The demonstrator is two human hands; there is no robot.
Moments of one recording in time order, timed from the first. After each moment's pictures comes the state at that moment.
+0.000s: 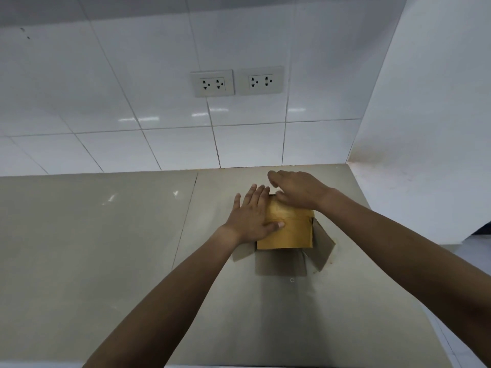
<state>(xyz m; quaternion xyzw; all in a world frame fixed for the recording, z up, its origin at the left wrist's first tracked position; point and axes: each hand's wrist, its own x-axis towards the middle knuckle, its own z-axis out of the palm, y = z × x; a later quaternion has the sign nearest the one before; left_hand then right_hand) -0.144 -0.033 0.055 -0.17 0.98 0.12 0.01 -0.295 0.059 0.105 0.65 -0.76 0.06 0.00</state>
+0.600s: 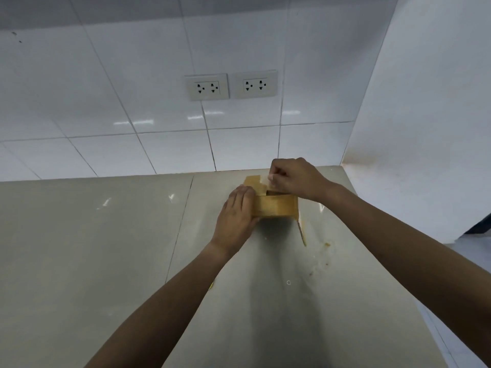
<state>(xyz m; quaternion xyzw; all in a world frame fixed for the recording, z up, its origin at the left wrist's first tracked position) -0.126 -0.036 0.041 -0.16 0.95 0.07 -0.25 -0.297 0.066 0.135 0.56 -0.78 0.28 -0.08</state>
